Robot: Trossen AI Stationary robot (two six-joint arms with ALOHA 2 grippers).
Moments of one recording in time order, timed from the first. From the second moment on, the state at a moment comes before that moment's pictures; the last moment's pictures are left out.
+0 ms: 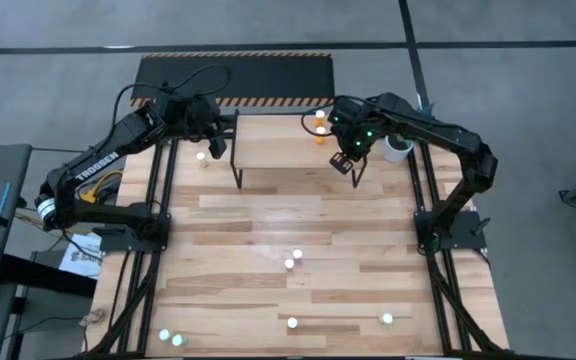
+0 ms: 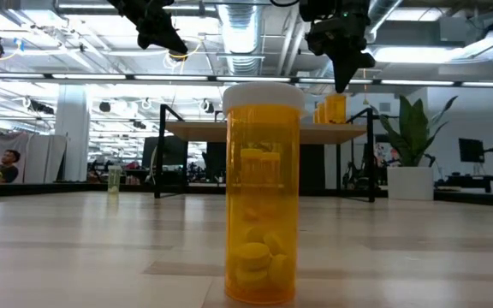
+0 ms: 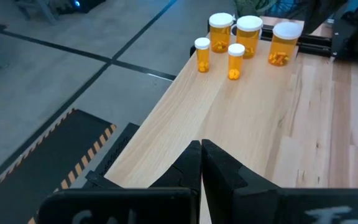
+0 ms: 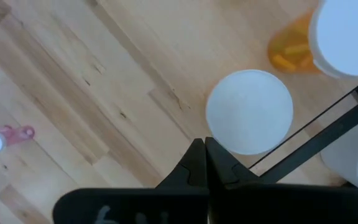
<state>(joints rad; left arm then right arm) 0.69 1.15 1.24 -0.61 0.14 0.20 -0.47 1.66 1.72 -1.39 0.00 0.25</state>
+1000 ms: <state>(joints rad) 0.08 1.10 1.24 -0.98 0.13 0.03 0.50 1.36 1.48 -0.98 0.16 0.81</state>
